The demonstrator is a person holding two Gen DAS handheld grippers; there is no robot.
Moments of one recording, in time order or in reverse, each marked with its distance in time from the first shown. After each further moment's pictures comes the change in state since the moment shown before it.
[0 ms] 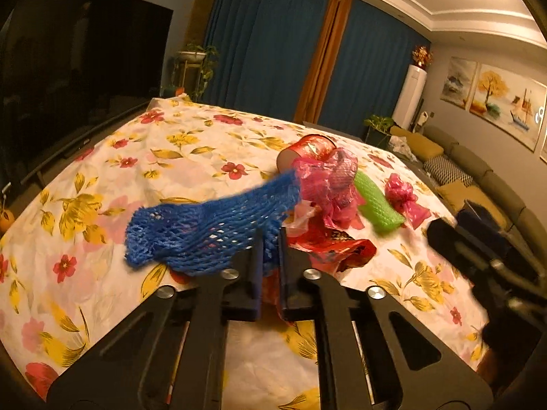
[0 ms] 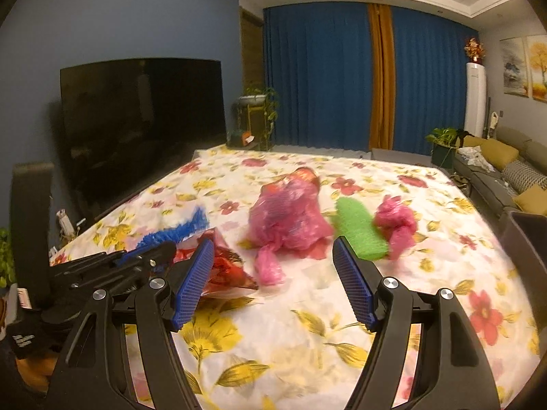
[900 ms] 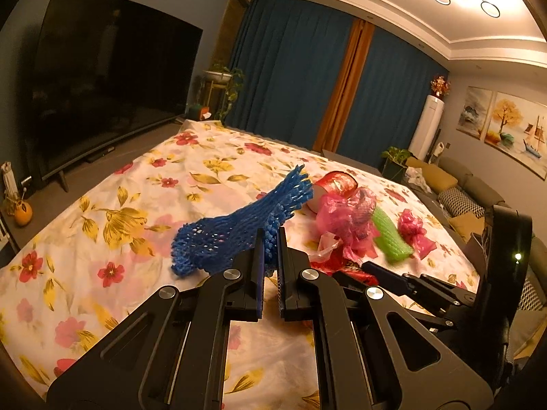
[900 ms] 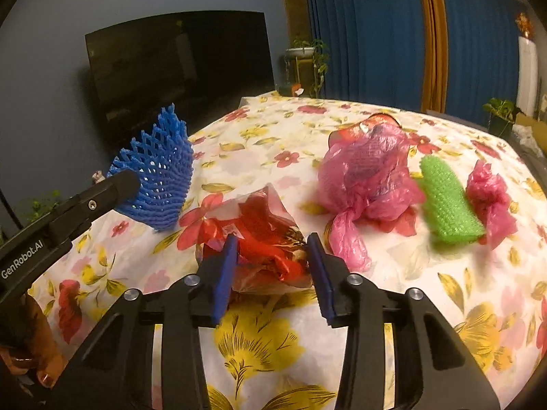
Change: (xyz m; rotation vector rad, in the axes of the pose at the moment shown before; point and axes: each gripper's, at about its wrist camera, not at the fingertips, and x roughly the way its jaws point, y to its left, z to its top) left arm -0.040 0.024 0.011 -0.068 -0.111 0.070; right arm 0.068 0.026 -0.009 -0.029 0.206 0.218
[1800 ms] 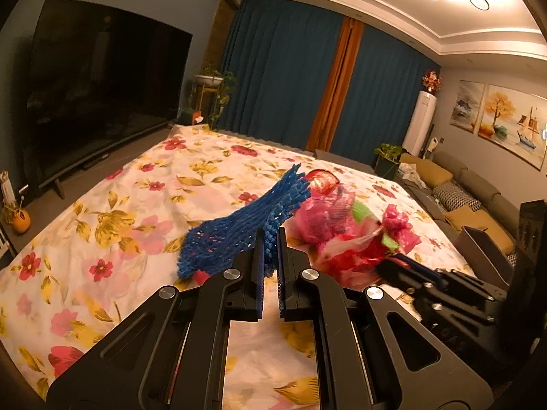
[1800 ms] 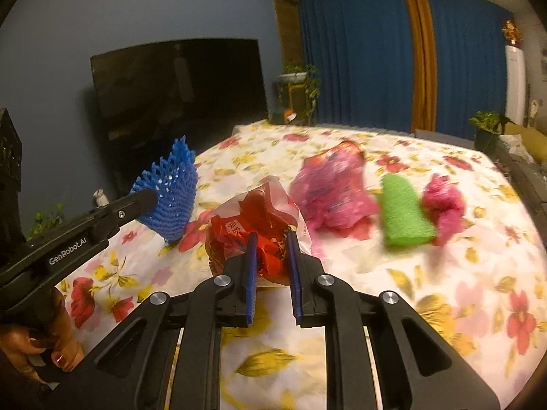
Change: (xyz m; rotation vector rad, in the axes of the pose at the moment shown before) left arm -0.011 -0.027 -0.003 0.041 -0.013 -0.021; right arm -0.075 -0.025 -0.012 0.014 -0.143 -0.053
